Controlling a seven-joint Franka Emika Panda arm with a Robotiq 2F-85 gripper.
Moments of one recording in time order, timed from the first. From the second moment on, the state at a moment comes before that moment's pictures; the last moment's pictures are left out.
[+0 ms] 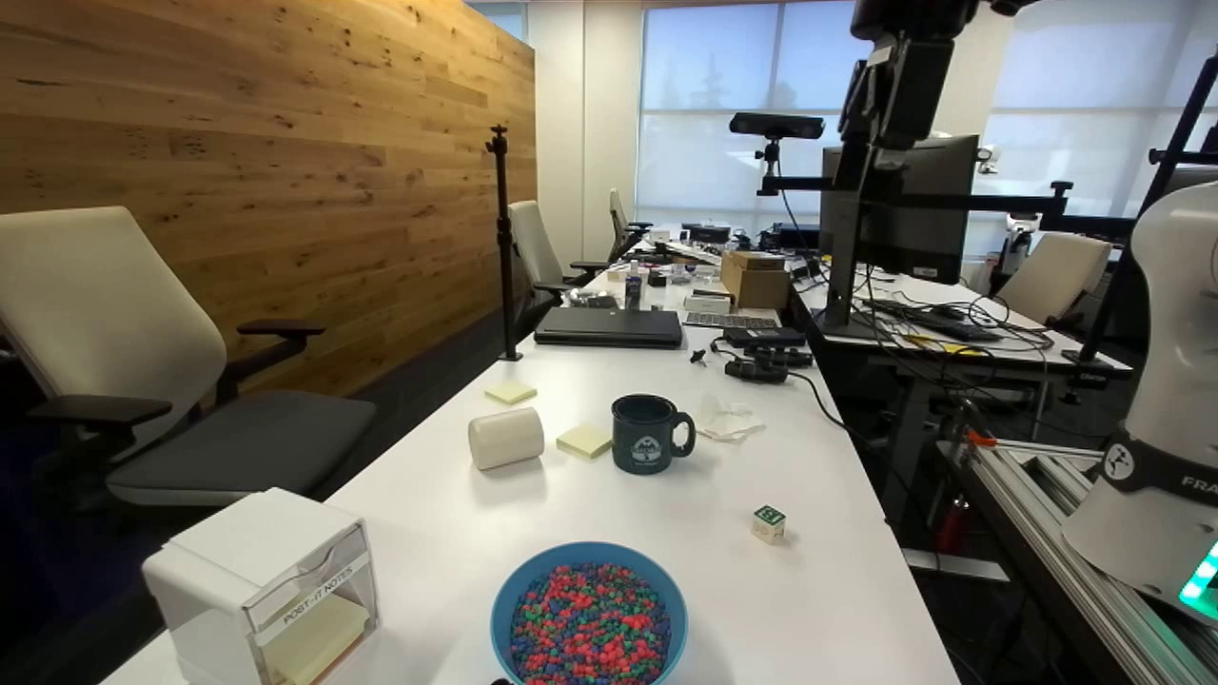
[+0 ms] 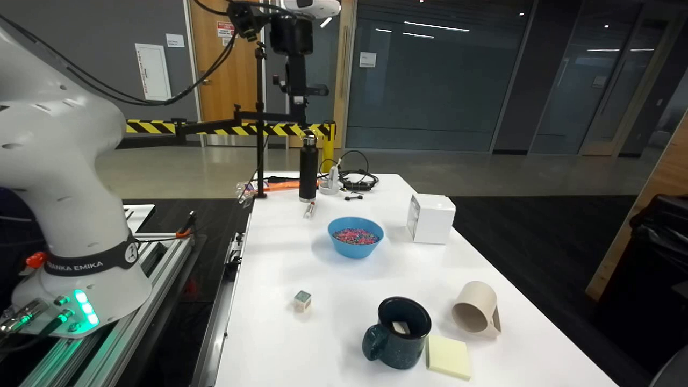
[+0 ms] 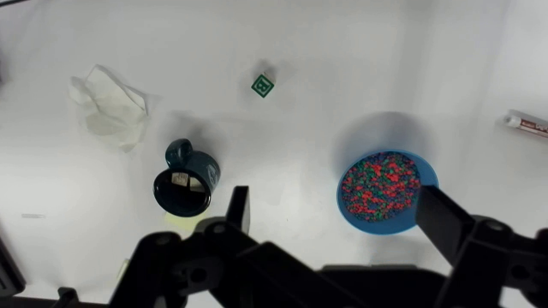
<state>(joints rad) 0.05 -0.66 0.20 -2.43 0.00 1.87 0.17</state>
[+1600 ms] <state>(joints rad) 0.16 -0.40 0.25 -2.41 0.01 2.37 0.17</state>
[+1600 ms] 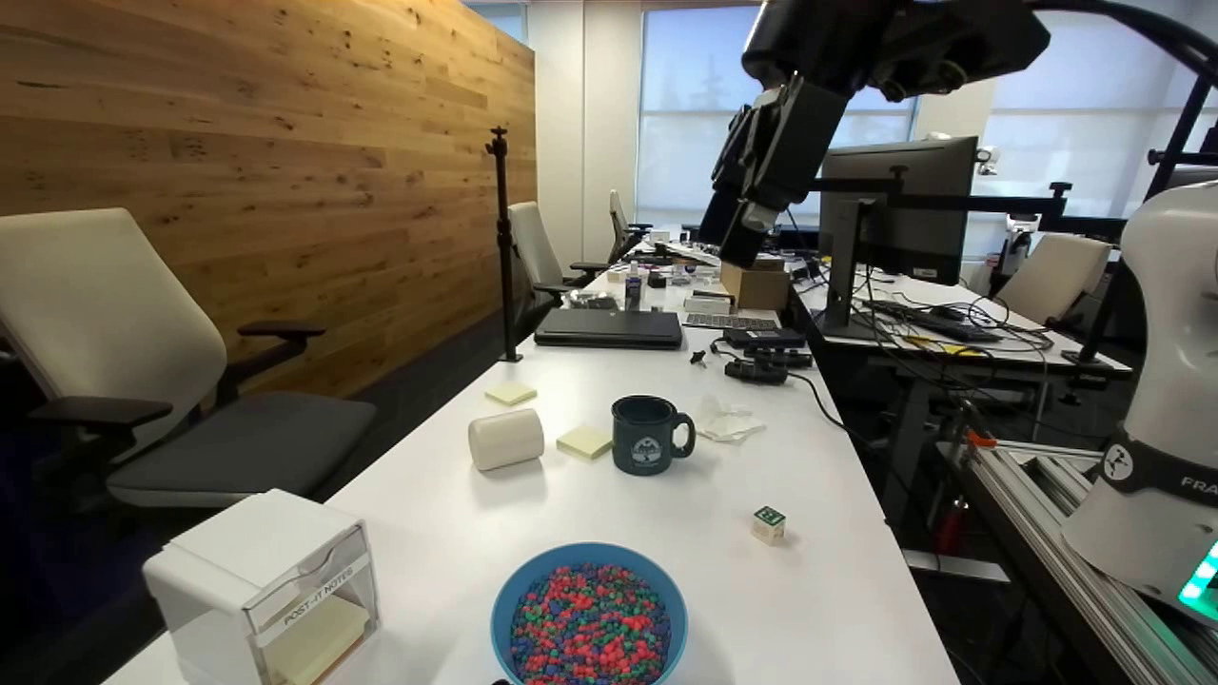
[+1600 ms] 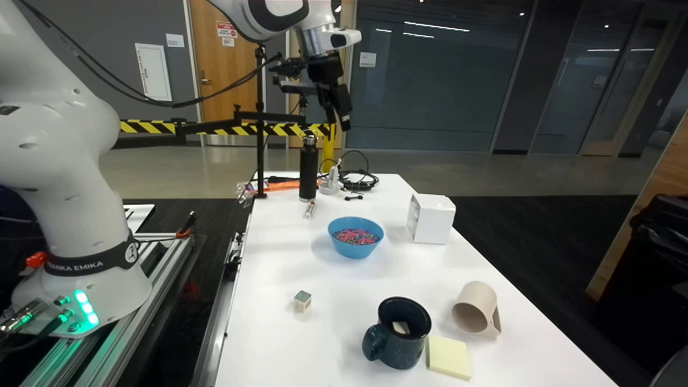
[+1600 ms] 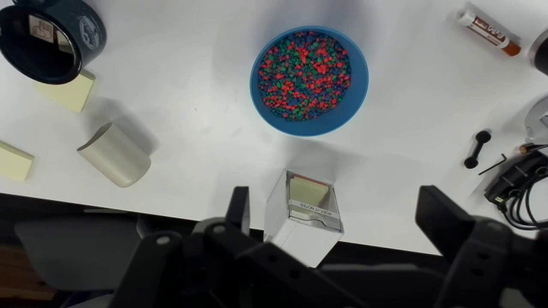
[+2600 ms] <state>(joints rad) 0.16 -0.25 0.28 -2.38 0.01 2.54 0.31</state>
